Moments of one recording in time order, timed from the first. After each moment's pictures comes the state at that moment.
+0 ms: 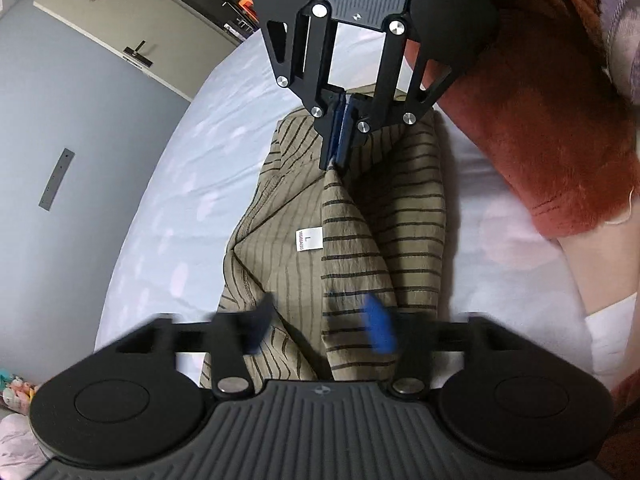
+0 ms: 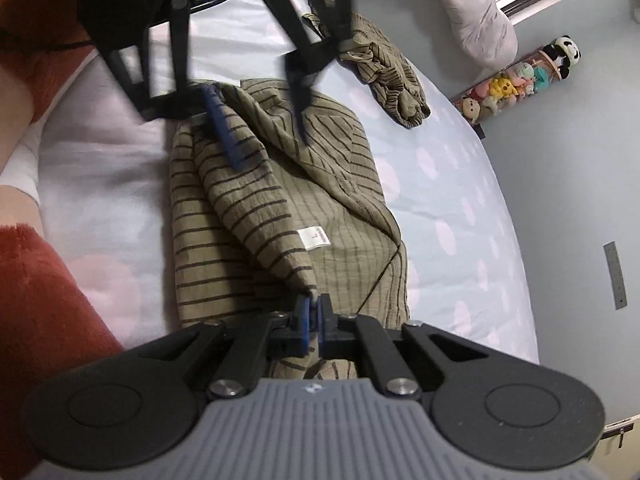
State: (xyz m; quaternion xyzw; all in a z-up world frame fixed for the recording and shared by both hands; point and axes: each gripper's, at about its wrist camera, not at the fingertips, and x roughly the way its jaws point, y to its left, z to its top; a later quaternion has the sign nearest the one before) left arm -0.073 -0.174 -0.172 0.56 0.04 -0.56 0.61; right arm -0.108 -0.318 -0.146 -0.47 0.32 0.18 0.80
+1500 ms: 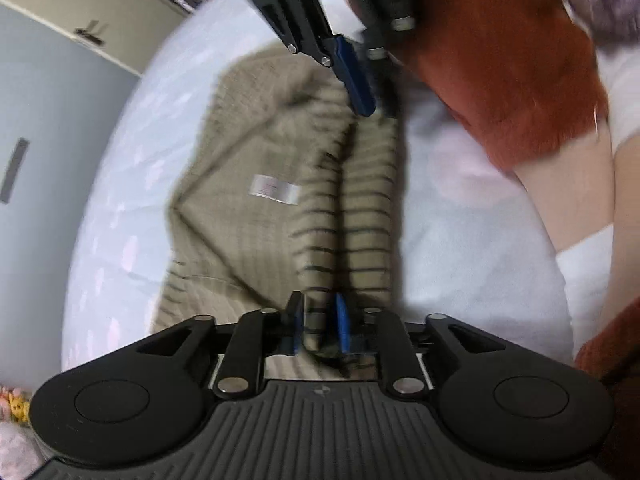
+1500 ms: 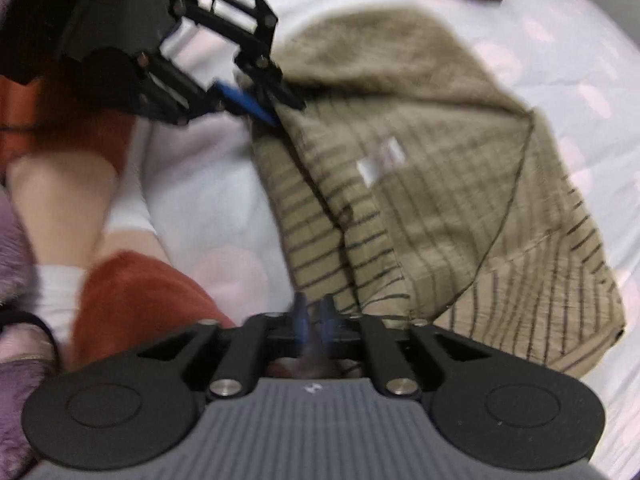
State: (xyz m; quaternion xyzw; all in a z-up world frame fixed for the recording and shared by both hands) left arm -0.069 -0.162 -0.188 0.59 0.08 -0.56 0.58; right arm -0.072 -0.381 -0.152 -0.17 0.50 0.32 0.79
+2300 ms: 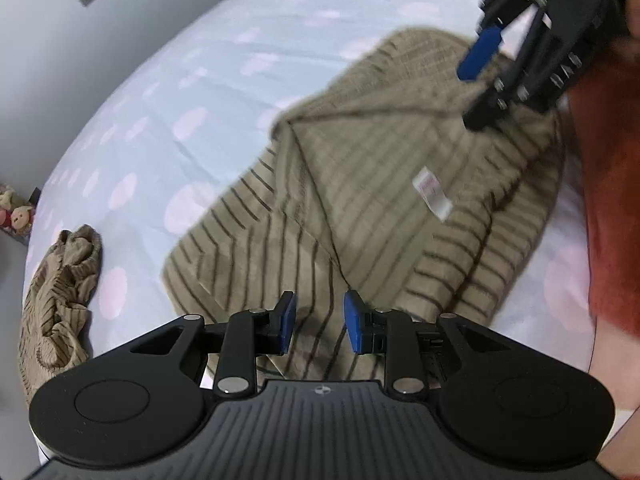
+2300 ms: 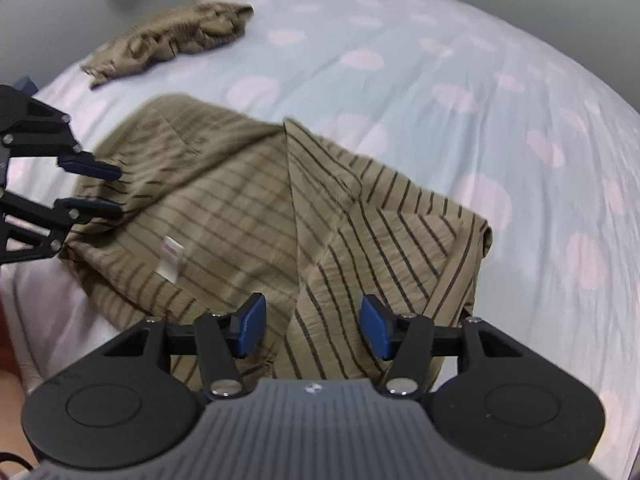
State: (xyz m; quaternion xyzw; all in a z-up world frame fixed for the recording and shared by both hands) left arm -0.009 -0.204 -0.177 0.46 0.29 -0.47 0.70; right arm -0.033 -0.419 -0.153 -0.02 0.49 0.03 0.87
